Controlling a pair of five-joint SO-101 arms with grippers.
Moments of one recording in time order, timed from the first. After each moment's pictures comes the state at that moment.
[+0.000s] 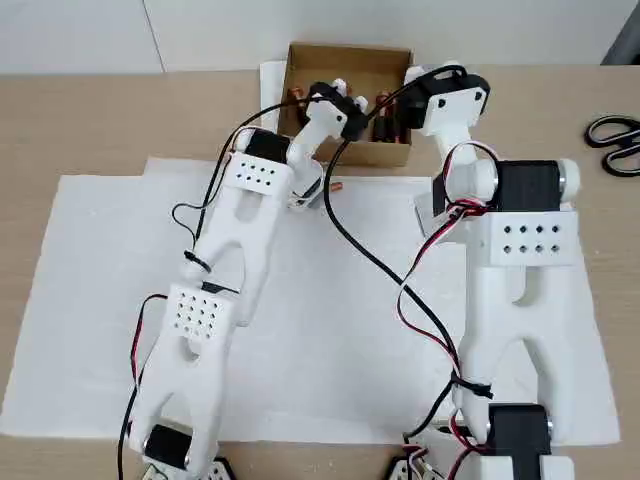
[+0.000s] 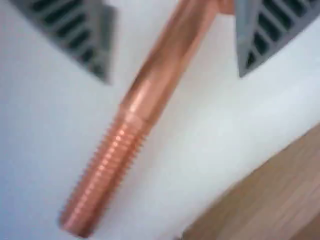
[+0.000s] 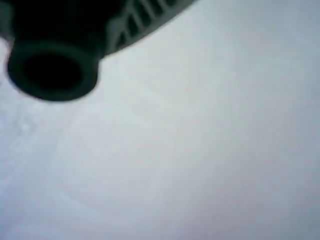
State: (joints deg) left arm 13.7 58.0 -58.6 83.1 -20.4; right arm -4.6 -12.0 -11.5 99.3 14.5
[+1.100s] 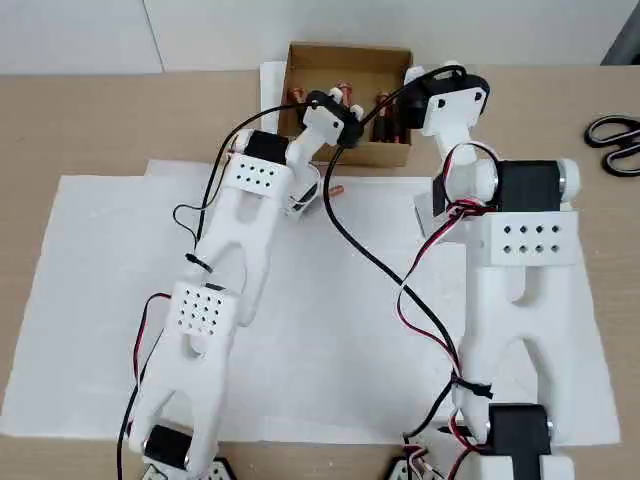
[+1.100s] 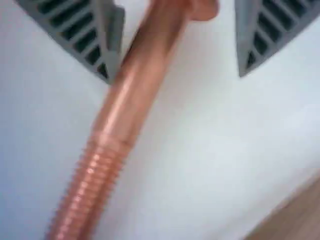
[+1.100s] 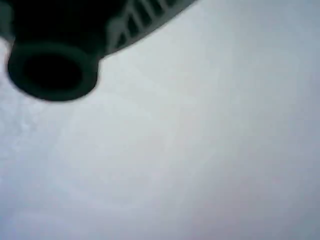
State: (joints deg) left arm 13.6 62.4 -64.0 89.5 -20.3; right arm -4.6 -12.0 -11.5 99.3 14.5
